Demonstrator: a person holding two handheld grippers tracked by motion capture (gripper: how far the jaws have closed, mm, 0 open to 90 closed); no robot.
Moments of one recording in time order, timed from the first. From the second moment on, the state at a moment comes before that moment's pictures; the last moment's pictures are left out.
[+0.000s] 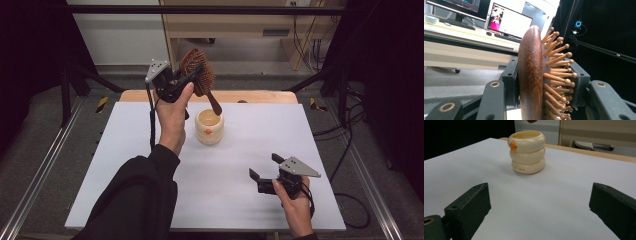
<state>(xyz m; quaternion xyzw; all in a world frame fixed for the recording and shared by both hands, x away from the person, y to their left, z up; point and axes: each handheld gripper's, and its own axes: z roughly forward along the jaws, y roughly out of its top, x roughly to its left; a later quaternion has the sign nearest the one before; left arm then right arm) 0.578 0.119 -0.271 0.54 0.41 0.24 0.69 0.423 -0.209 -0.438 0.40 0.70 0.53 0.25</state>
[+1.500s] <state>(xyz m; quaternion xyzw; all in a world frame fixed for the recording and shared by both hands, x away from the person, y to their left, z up) 0.580 0.127 -0.282 0.55 0.42 0.26 0.67 0.423 -0.208 -0.440 0.40 0.71 0.53 0.25</state>
